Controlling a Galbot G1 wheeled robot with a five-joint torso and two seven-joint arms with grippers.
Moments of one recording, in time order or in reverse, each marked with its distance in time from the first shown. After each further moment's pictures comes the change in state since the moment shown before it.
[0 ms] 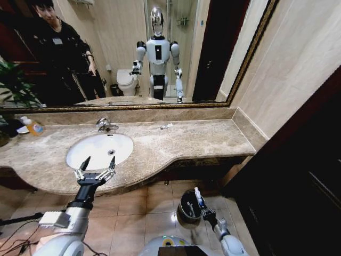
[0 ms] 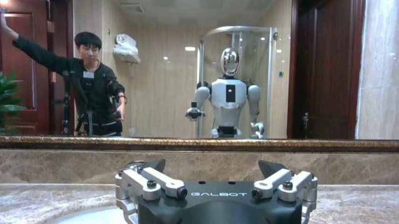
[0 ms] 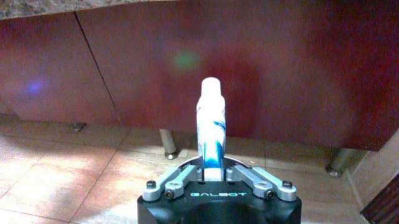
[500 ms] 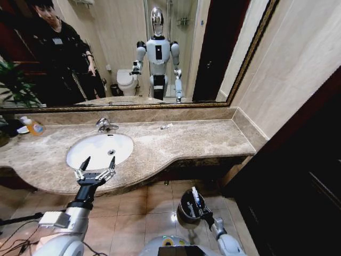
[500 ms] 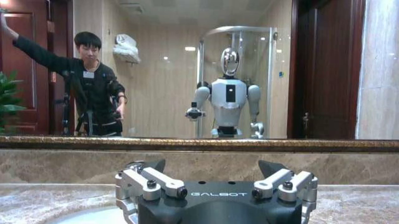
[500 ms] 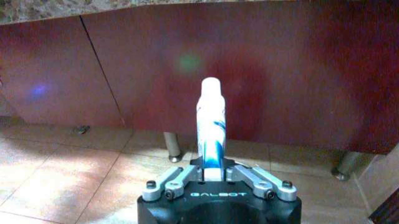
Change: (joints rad) left arm 0.000 0.000 0.000 0.000 0.000 0.000 0.000; right arm 0.005 0.006 -0.010 0.007 -0.003 -0.003 0.006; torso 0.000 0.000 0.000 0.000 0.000
